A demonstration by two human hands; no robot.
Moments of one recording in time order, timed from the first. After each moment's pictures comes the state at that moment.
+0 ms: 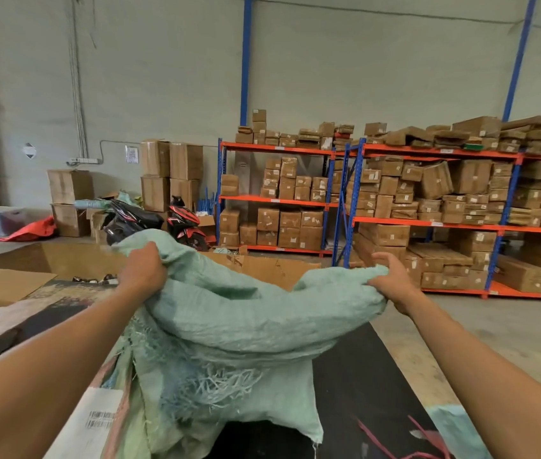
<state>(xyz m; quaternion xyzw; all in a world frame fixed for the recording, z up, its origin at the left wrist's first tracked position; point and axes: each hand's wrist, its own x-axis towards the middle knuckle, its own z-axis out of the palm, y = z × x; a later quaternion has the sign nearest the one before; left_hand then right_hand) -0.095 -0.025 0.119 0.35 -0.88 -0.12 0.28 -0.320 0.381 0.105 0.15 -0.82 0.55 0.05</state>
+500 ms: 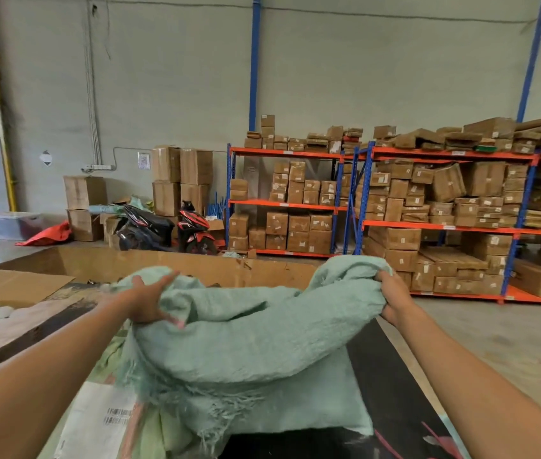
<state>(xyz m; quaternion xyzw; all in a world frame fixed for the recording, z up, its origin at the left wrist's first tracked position) -0.066 -0.057 0.089 0.27 -0.96 -0.10 0.00 -0.312 0.349 0.087 0.10 -0.56 0.82 -0.03</state>
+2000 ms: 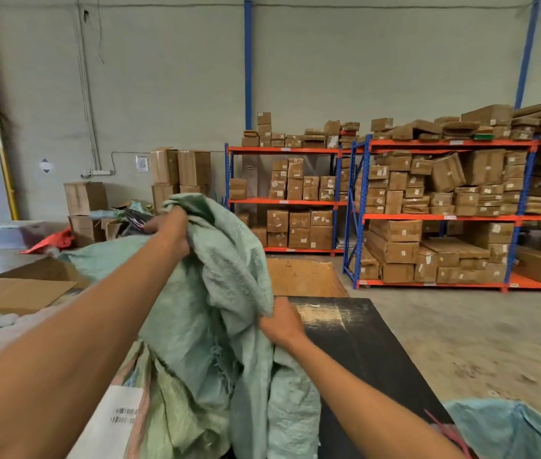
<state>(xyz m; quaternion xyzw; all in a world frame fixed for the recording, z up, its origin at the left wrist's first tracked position) -0.124 0.003 0.202 0.30 -0.50 -0.73 0.35 -0.180 0.205 0.038 0.26 -0.85 0.45 0.00</state>
